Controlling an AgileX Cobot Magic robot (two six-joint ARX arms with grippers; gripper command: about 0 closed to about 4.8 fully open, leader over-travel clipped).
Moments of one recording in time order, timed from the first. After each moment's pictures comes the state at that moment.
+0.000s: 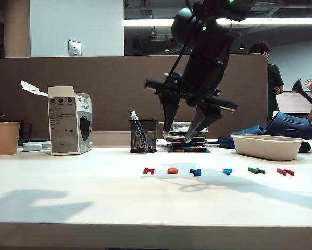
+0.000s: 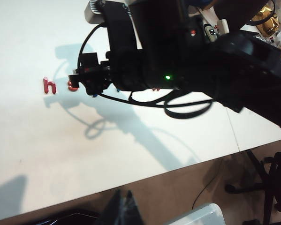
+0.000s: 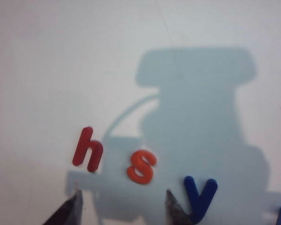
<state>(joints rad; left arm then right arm) -0.97 1.12 1.47 -0.97 -0.18 -0.78 0.55 1.91 1.48 -0.57 -0.05 0.37</state>
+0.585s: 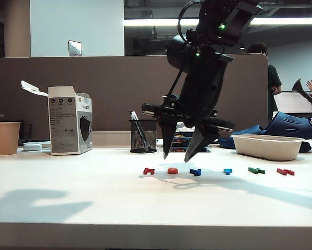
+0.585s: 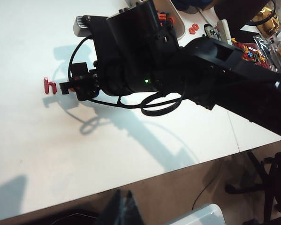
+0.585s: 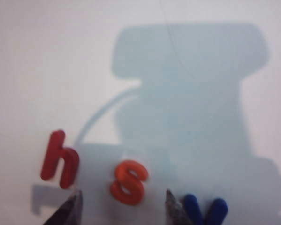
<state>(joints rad) -0.97 1.12 1.47 -0.97 -0.18 -0.78 0.55 2.00 1.48 -0.55 -0.05 0.37</state>
